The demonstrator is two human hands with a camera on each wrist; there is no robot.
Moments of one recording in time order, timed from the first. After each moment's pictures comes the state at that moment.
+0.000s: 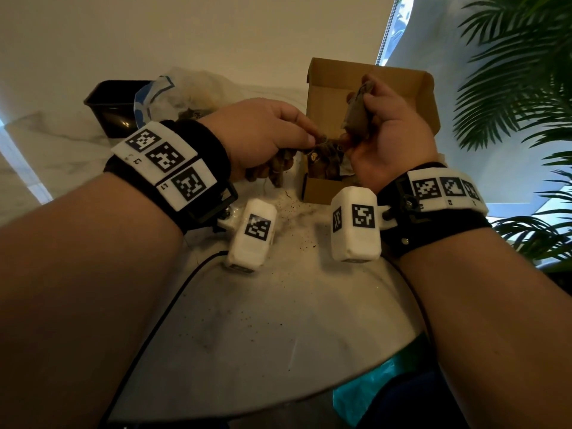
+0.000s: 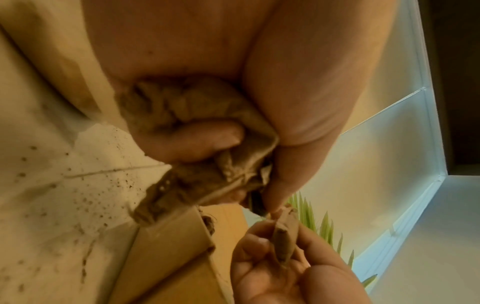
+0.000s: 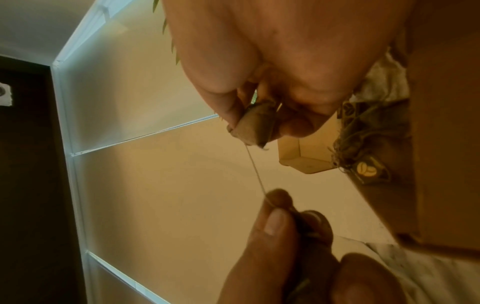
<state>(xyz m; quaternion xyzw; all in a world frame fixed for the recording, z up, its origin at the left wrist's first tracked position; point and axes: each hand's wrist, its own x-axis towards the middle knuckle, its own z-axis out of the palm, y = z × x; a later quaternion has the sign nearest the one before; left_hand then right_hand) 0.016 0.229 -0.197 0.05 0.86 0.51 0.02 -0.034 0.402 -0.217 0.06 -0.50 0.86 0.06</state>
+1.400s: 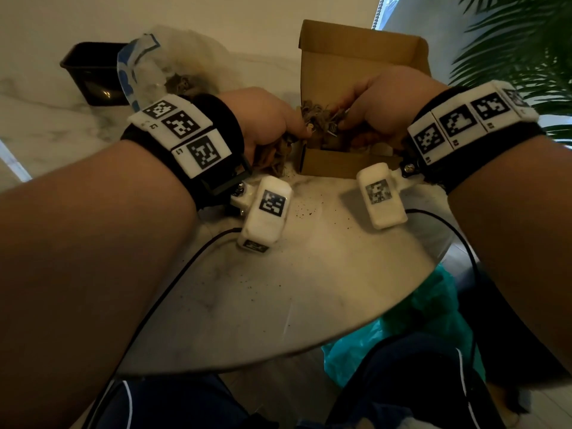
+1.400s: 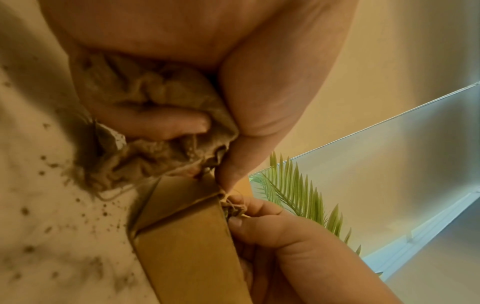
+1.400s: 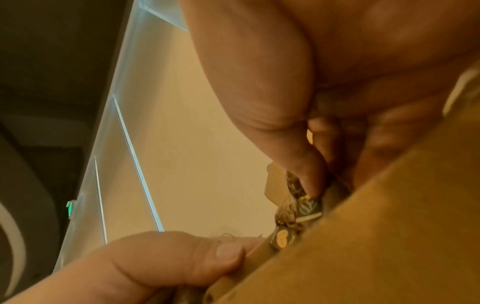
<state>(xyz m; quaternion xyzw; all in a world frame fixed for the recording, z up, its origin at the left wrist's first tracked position) -0.011 0.240 -0.226 -0.10 0.79 0.59 0.10 -0.034 0.420 -0.183 0.04 -0.93 0.35 -0.09</state>
